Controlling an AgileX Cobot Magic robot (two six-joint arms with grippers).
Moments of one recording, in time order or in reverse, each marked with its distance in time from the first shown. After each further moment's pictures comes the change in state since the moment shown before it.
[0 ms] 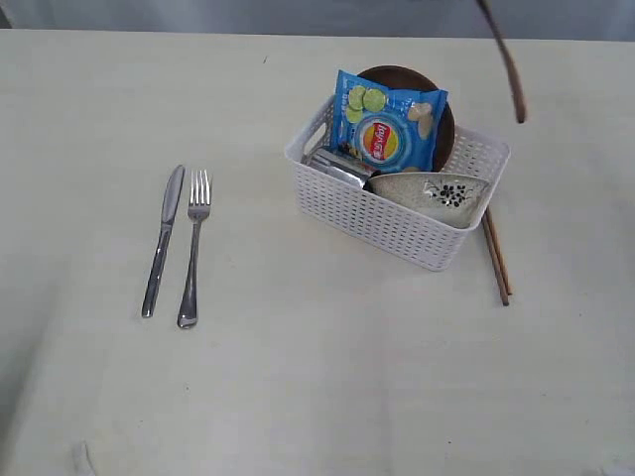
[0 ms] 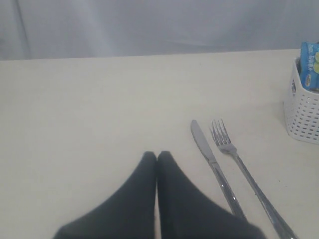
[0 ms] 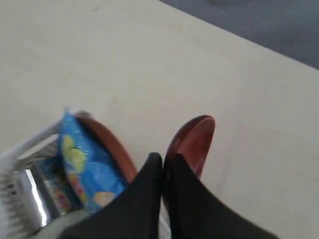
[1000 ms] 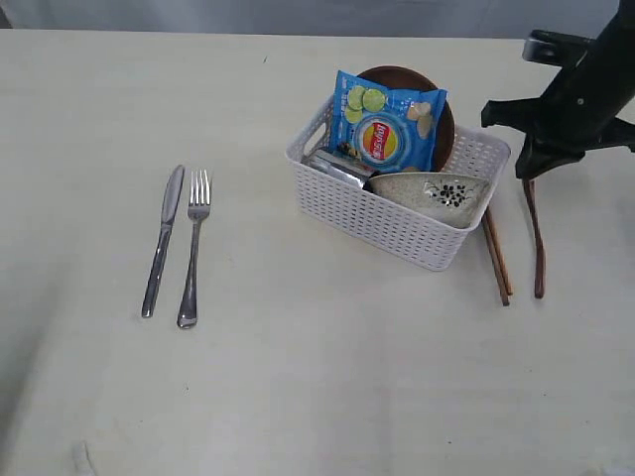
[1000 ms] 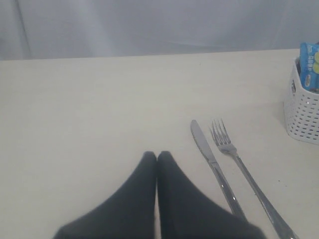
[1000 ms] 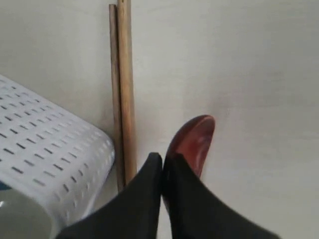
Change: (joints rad) left arm 0.000 0.000 0.000 0.000 0.000 0.000; right arm -0.262 0.207 0.397 0.167 -0.116 0.108
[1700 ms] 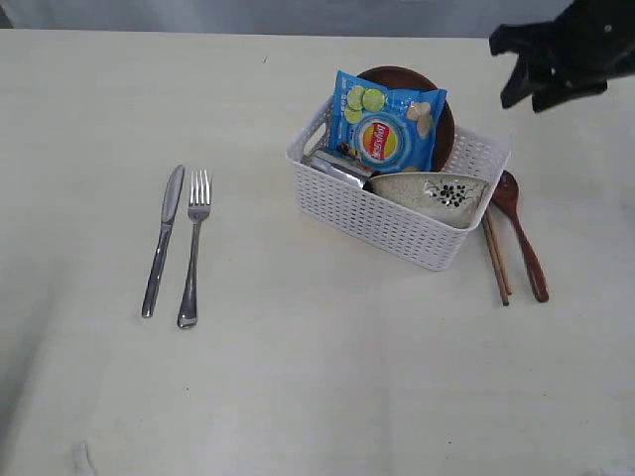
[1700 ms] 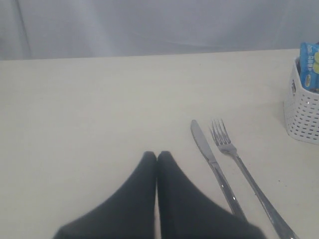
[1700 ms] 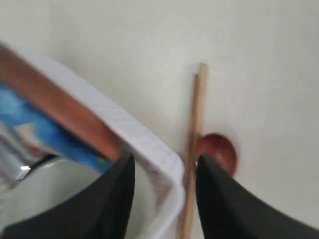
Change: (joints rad) left arm 0.000 0.000 0.000 0.000 0.000 0.000; right arm 0.000 -0.138 -0.116 0.176 0.103 -0.218
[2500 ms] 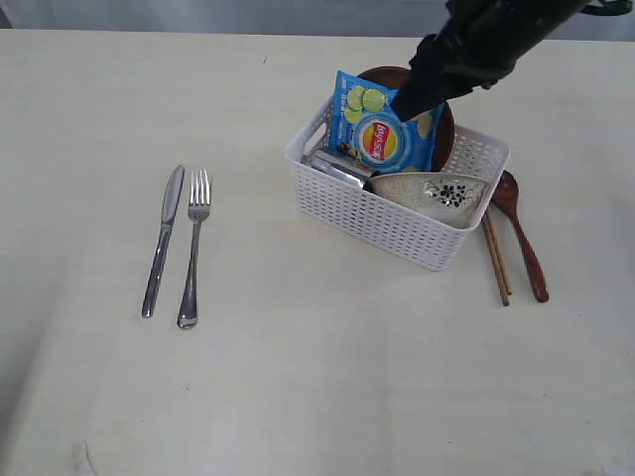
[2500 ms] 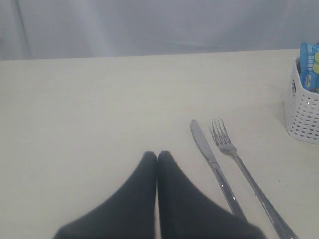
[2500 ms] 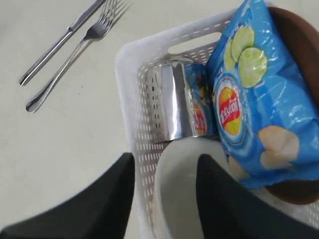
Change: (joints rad) left arm 0.000 0.000 0.000 0.000 0.000 0.000; right arm 0.197 -0.034 -0.012 0.236 0.143 -0.549
